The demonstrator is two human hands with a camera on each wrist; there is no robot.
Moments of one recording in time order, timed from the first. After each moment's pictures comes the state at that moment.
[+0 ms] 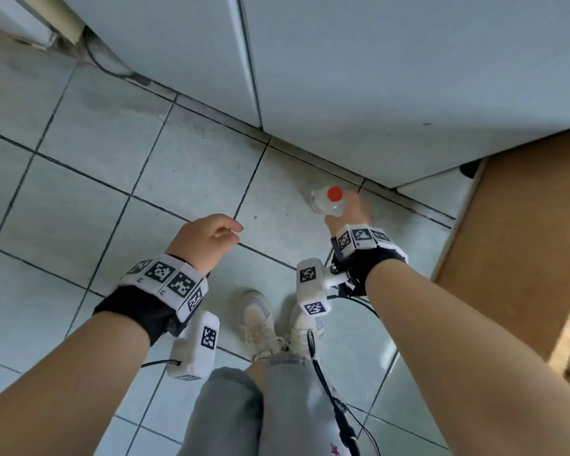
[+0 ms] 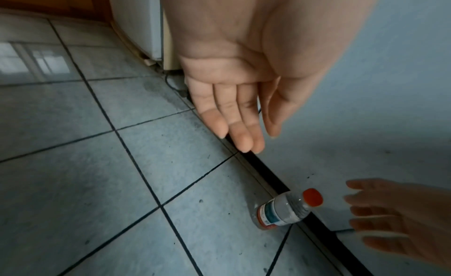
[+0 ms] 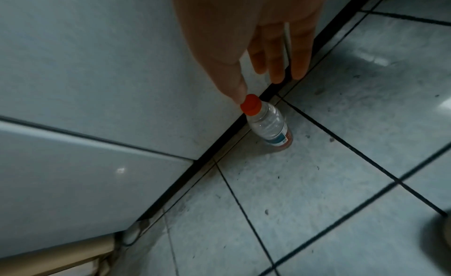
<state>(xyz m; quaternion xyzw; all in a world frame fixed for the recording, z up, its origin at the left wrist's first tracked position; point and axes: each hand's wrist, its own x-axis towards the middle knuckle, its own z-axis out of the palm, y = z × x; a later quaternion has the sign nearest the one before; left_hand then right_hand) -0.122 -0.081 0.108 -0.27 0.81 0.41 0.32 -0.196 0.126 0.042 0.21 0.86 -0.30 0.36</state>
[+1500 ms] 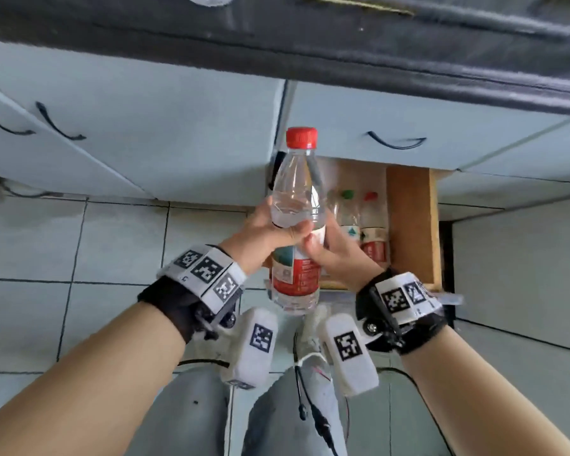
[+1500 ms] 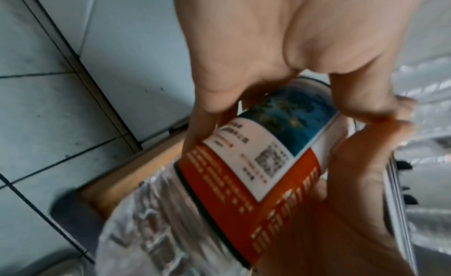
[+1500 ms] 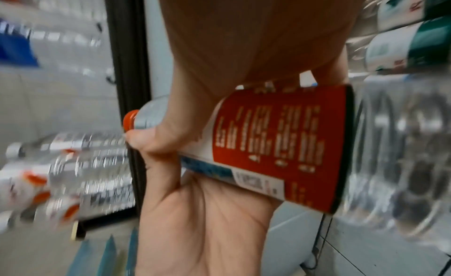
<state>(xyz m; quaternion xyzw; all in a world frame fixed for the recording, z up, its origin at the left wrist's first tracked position) -0.149 0.200 0.397 -0.05 0.61 0.66 0.43 -0.107 0.344 0.374 0.05 0.66 -0.70 0.26</state>
